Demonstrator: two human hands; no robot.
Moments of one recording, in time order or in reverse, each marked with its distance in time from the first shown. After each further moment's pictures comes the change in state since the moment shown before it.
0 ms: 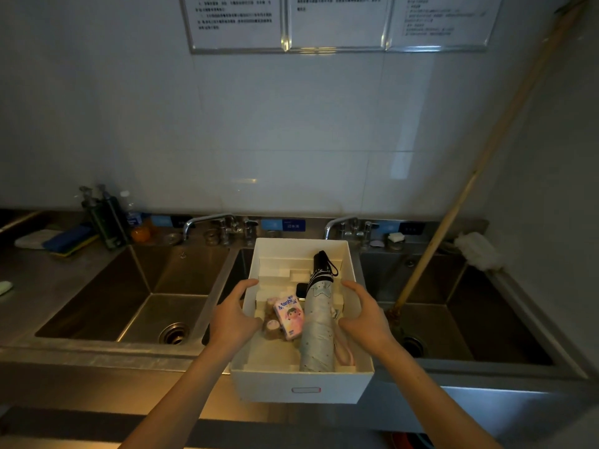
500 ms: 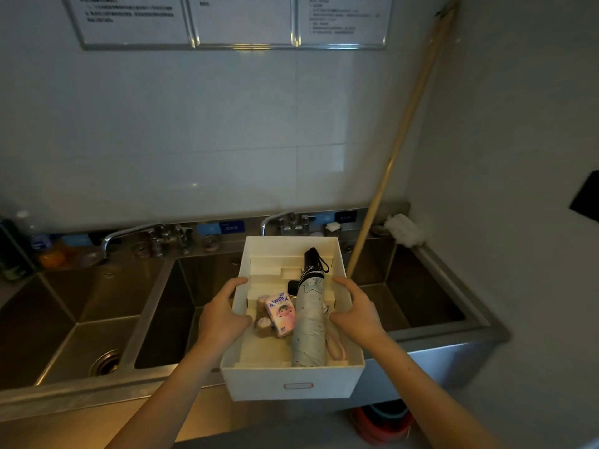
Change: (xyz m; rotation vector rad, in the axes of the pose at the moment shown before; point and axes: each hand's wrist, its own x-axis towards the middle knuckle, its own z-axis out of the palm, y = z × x) left_hand -0.003 0.051 0.085 -0.018 -0.153 0.111; right_hand -0.035 0.044 -0.087 -0.007 0.163 0.145
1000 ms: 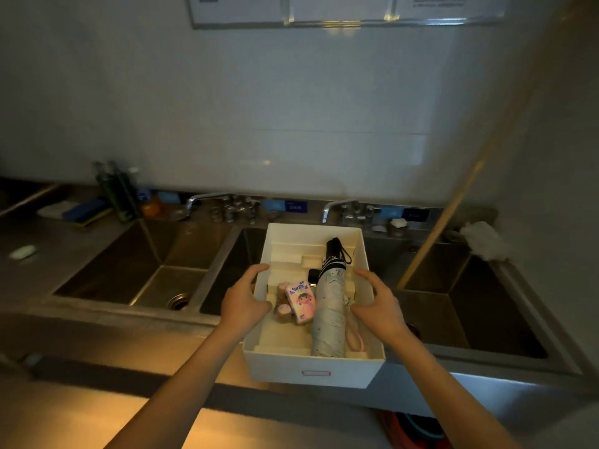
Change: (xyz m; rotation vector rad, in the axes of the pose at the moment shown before) left_hand -0.040 -0.036 -0.040 -0.010 0.177 -0.144; right_hand 0.013 -0.012 0.048 0.041 -0.210 -0.128
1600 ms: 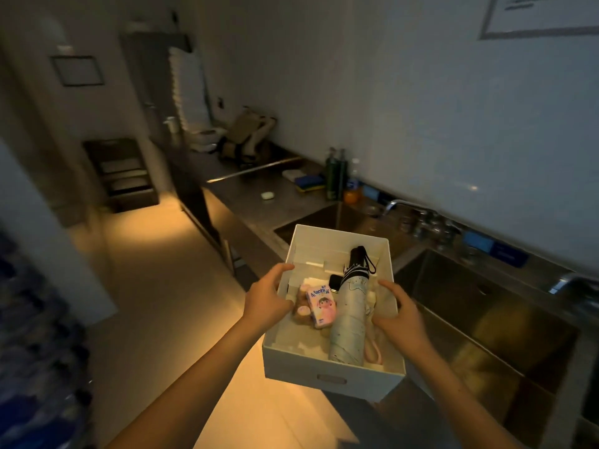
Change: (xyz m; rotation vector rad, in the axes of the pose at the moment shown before) left_hand -0.123 -0.105 -0.176 0.092 0.551 -0.339; right_hand 0.000 -0.096 0.213 0.133 -0.586 -0.259
